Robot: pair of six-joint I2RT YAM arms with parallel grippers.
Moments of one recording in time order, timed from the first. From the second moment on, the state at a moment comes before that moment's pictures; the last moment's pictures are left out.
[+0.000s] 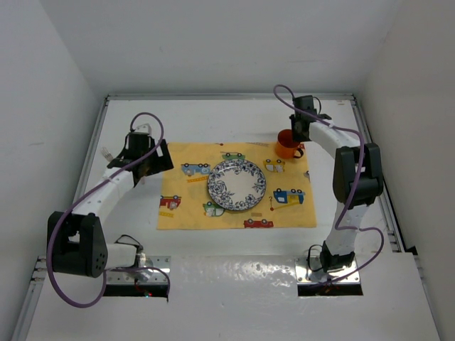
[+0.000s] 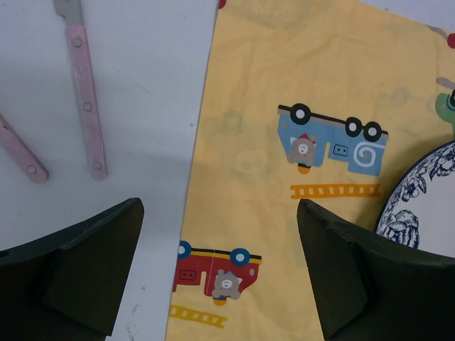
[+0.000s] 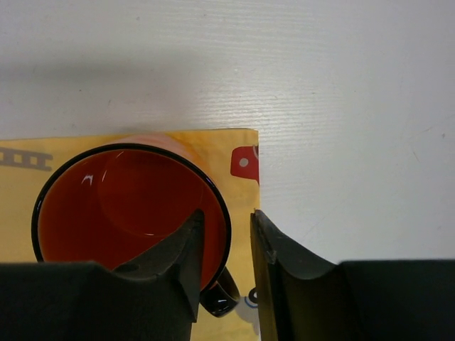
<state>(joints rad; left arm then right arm) -0.10 1.28 0.81 -0.36 -0.07 -0.36 0.14 1.95 1.40 -0.39 0.26 0.04</state>
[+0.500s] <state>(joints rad) 0.04 1.43 1.05 -0.45 -0.15 -0.42 0.14 1.63 1.38 -0.44 0.19 0.10</state>
